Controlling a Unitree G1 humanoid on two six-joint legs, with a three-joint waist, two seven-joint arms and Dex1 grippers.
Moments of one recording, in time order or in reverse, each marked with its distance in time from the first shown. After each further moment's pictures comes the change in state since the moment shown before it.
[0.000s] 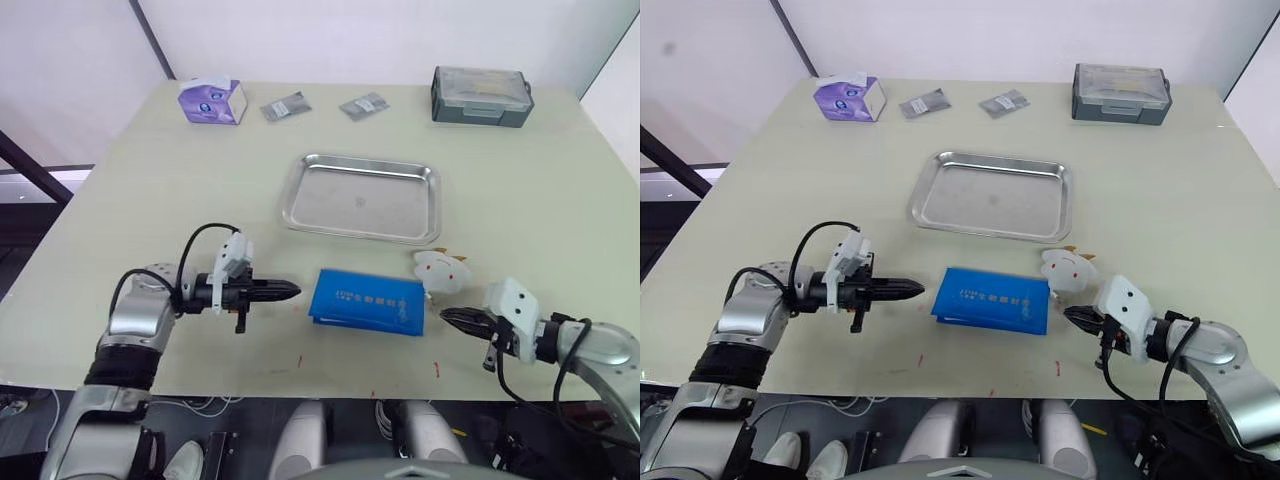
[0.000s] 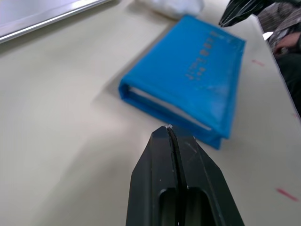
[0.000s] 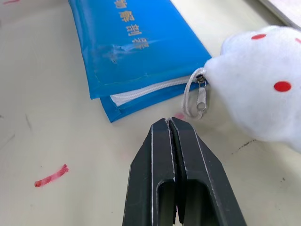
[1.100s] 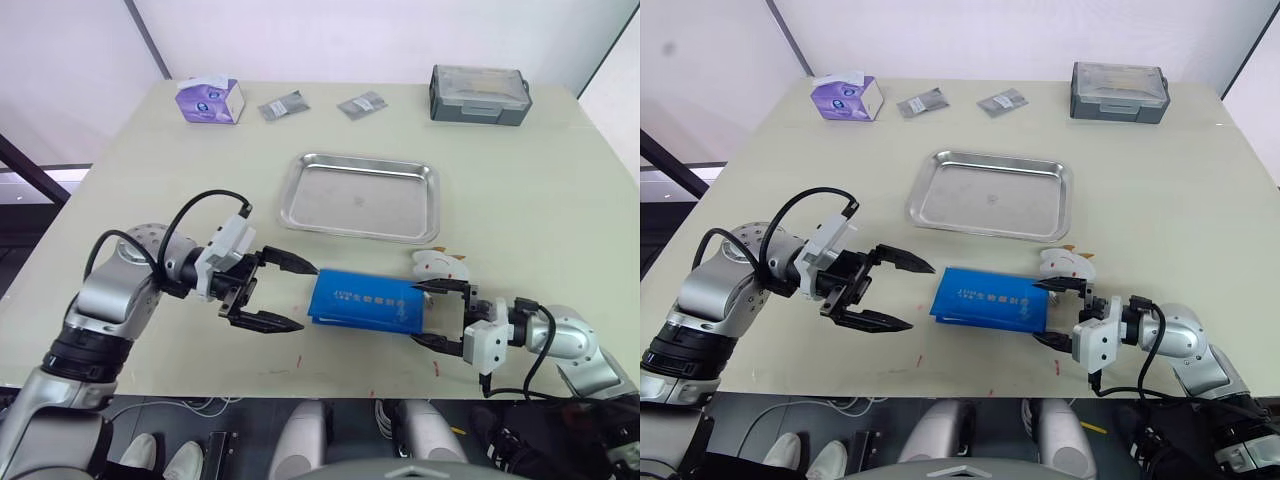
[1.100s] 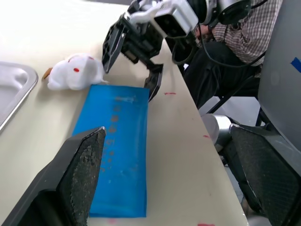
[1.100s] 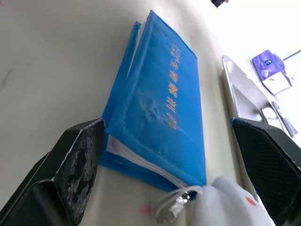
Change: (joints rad) left arm -0.099 0.173 -0.138 -0.277 -0.239 -0.043 -0.083; right arm -0.303 0.081 0.245 0.572 -0.394 -1.156 0.004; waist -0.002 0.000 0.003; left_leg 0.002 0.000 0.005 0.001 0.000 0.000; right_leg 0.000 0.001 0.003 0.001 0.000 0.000
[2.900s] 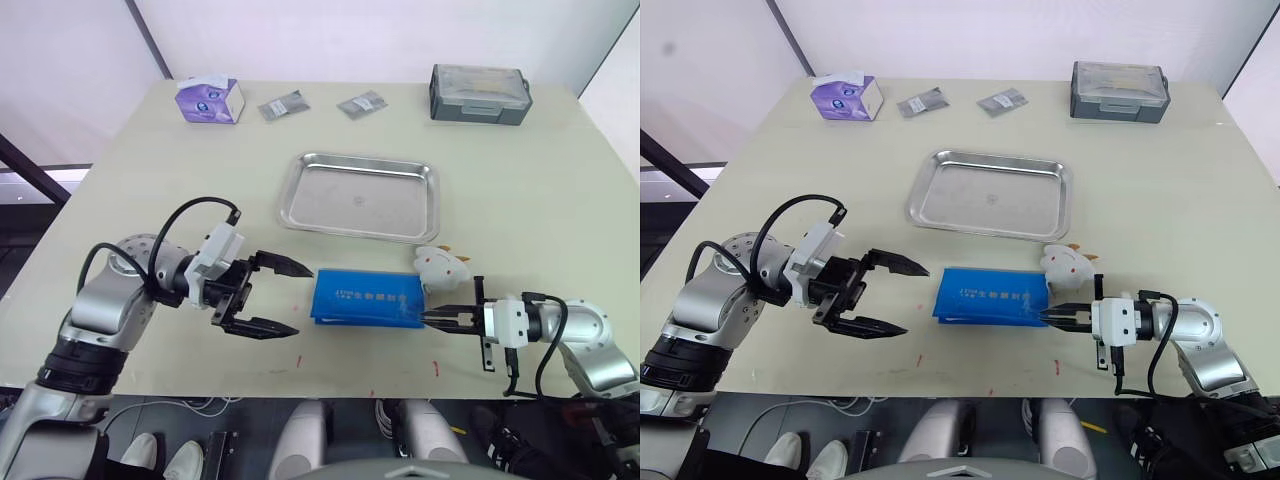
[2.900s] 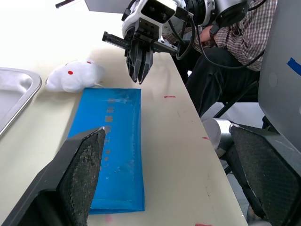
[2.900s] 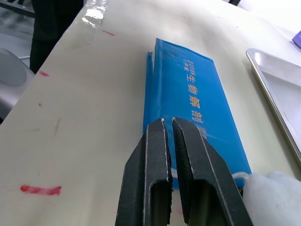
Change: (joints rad) left arm 0.069 -0.015 0.044 0.000 -0.018 -0.045 -0.002; right arm 0.018 -0.043 -0.014 -0.068 0.376 0.340 0.297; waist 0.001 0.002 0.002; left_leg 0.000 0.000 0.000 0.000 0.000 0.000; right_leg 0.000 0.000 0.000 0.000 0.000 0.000
